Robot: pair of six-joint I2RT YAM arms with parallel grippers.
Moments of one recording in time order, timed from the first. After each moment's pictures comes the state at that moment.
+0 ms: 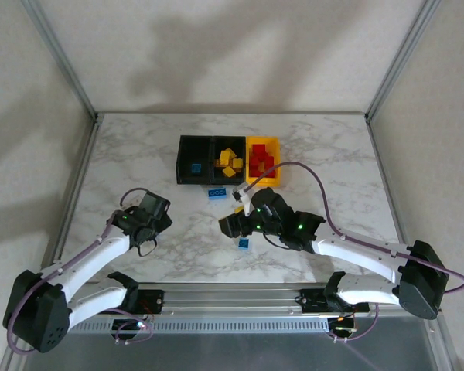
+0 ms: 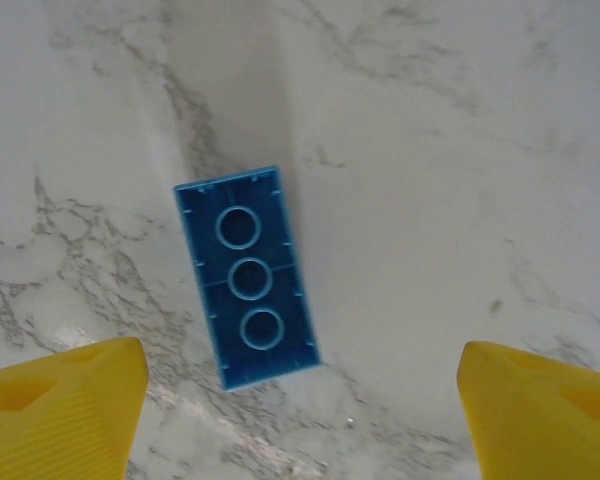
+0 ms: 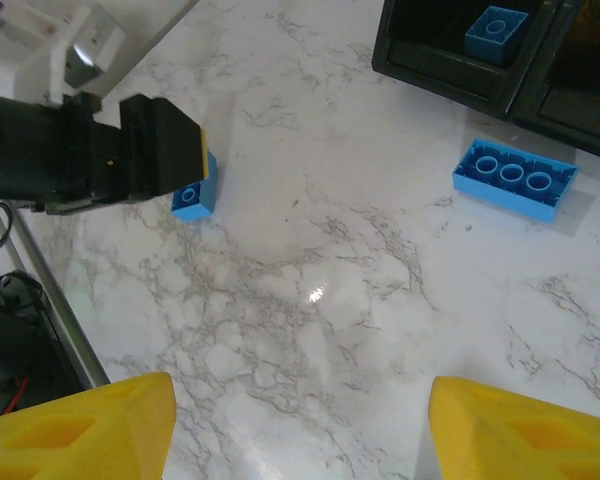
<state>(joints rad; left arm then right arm) -0.41 1.06 0.56 -0.70 -0.32 -1.06 1.01 1.19 0.77 -0.16 -0.08 0.40</state>
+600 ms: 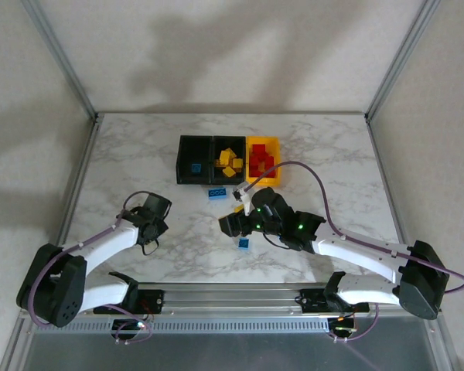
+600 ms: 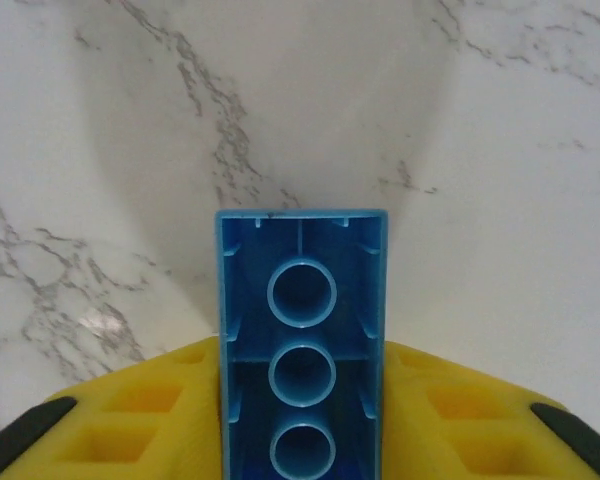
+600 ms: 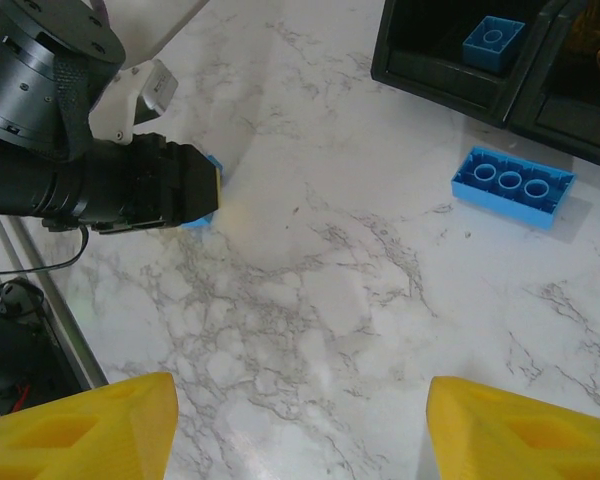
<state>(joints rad) -0.35 1.22 0.50 -0.53 -0.32 -1.03 1.01 1.18 0.77 -0.15 -0.07 0.40</state>
